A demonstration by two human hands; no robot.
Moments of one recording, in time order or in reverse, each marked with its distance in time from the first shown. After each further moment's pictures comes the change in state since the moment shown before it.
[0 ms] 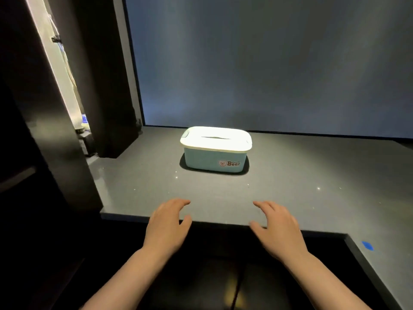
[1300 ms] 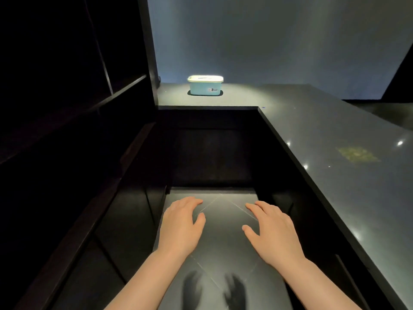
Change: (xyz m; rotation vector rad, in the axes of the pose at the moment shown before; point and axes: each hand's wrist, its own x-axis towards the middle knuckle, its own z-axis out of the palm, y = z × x) left_hand -0.921 0.105 -0.220 -0.007 -0.074 0.054; right_hand -0.958 -0.114 -0.153 -0.143 -0.074 0.005
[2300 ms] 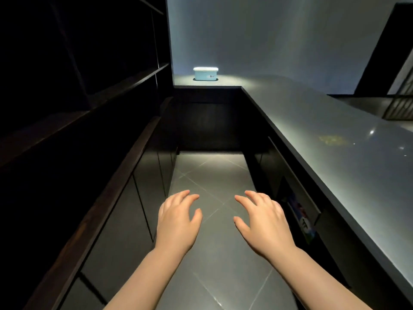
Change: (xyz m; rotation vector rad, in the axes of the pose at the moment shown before) left_hand -0.732 0.062 -0.157 0.036 0.109 0.011; right_hand -0.736 -0.132 -0.083 -0.050 0.064 -0.072
